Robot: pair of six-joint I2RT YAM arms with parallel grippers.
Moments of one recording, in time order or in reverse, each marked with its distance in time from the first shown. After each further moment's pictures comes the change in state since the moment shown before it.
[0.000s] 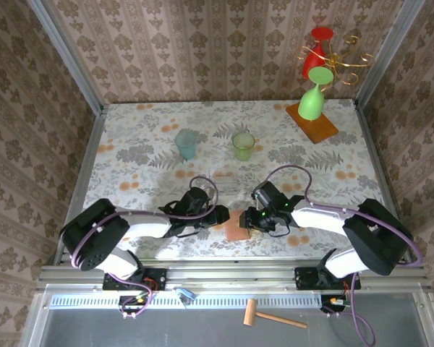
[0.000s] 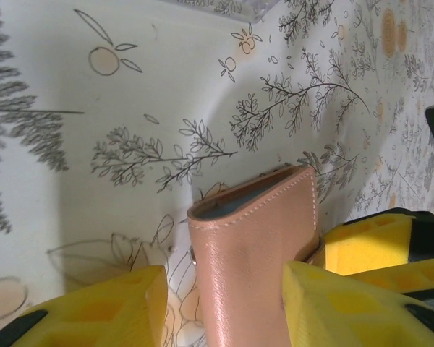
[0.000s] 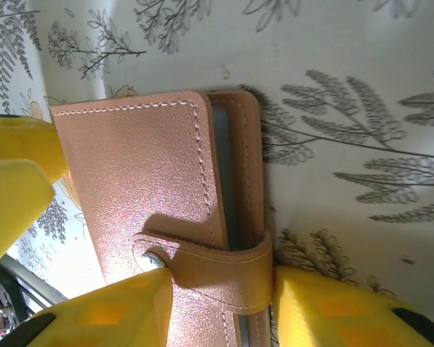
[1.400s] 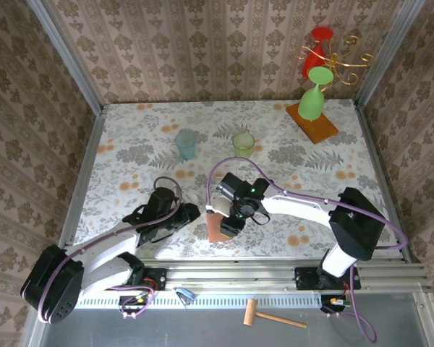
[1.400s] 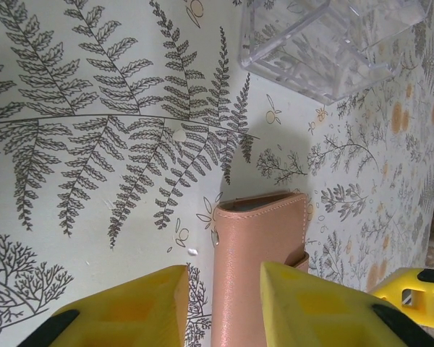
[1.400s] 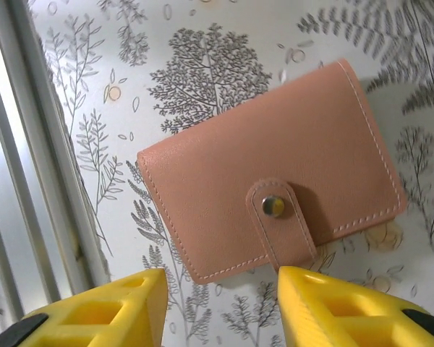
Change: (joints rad) left arm 0.253 -0.447 -0.138 -0.343 0.037 0.008; right arm 0.207 0.196 0.492 -0.467 0.089 -1.195
